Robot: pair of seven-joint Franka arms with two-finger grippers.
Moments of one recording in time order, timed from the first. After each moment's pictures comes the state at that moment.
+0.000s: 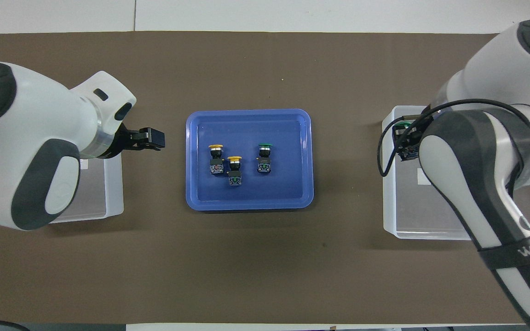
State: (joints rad) left arm -0.36 0.03 -0.01 -1.86 -0.03 1.94 -0.37; right arm 0.20 0.14 -0.09 -1.74 0.05 1.72 0.06
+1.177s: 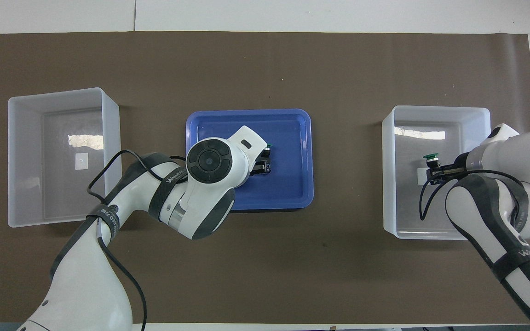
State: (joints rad) left arm -0.65 0.31 -0.02 -1.96 -0.03 2.37 -0.63; right arm 0.01 0.04 -0.09 -2.30 0.05 2.32 -0.21
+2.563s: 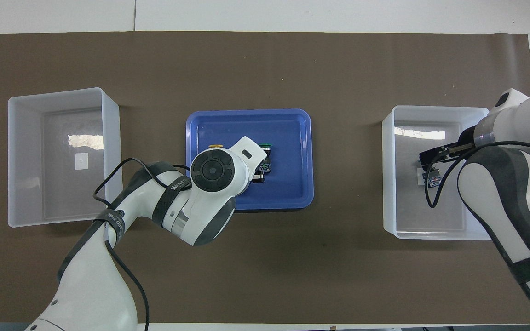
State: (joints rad) left arm -0.66 0.31 -0.02 -2.02 -0.03 2.40 -0.63; right arm 0.07 0.02 -0.06 -2.03 0.05 2.02 -0.20
